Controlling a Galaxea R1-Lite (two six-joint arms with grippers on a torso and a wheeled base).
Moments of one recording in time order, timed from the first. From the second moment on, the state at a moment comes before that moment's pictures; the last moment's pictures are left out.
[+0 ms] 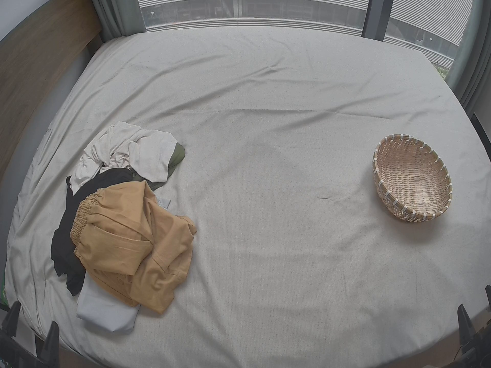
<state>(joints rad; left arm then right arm) 0.00 0.02 -0.07 -0.01 0.00 0.00 0.00 0.02 -0.02 0.00 0.02 0.00</state>
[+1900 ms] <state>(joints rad) -0.22 1.35 -0.24 -0.45 -0.27 -0.51 0.00 0.02 -0.02 0.00 0.02 0.00</state>
